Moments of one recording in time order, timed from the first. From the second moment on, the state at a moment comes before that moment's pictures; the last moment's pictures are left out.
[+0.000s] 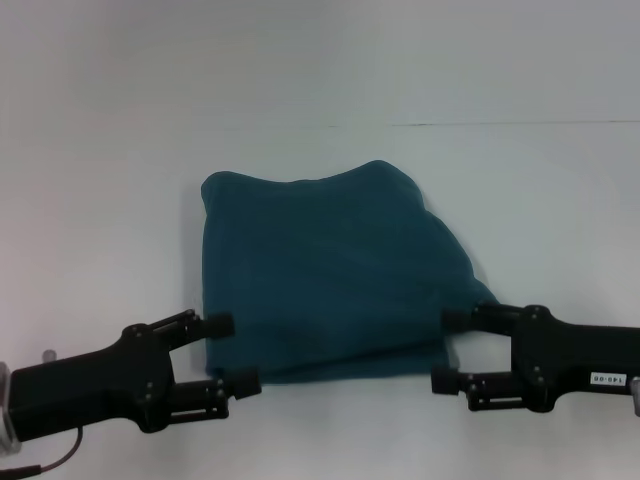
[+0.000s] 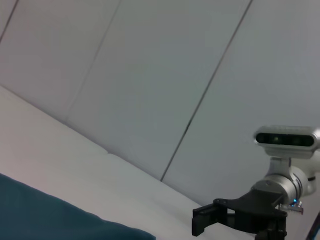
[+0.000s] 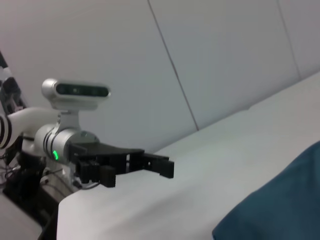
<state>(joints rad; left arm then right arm) -0.35 -2.17 0.51 0.73 2.02 1.86 -1.42 0.48 2.07 -0.70 -0.58 -1.99 -1.72 1.37</state>
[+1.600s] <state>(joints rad) -0.40 -2.17 0.61 0.72 2.05 1.84 -1.37 0.51 2.08 -0.71 -0.57 -2.06 -1.72 1.39</state>
